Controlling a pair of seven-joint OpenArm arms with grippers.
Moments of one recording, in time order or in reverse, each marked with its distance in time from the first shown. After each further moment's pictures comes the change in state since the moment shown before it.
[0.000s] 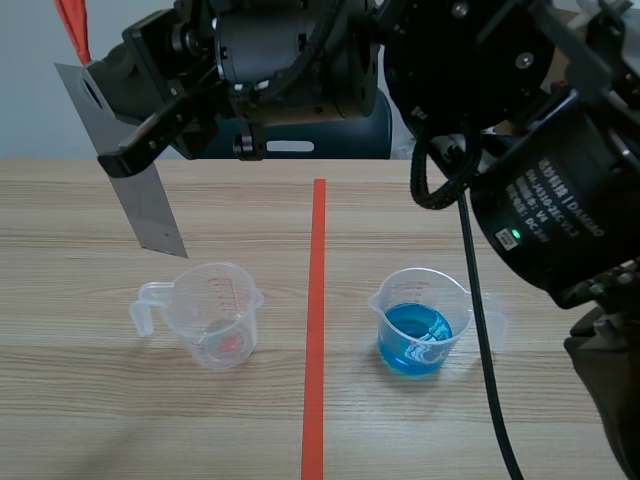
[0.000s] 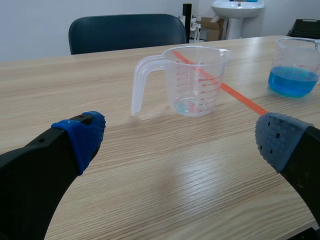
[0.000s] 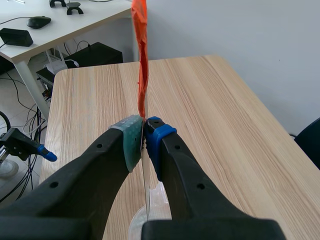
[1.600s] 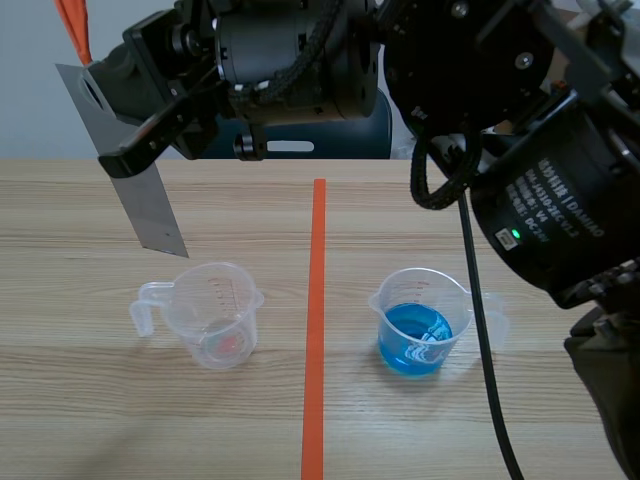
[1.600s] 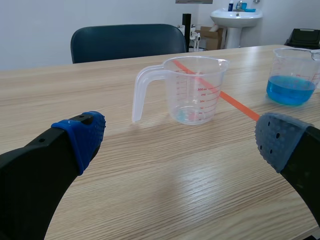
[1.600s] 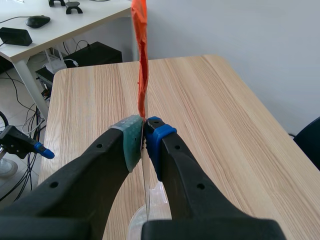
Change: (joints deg) left arm 0.0 0.0 0.0 0.0 0.0 0.0 -2.1; right arm 0.0 0.0 0.0 0.0 -0.2 0.0 0.0
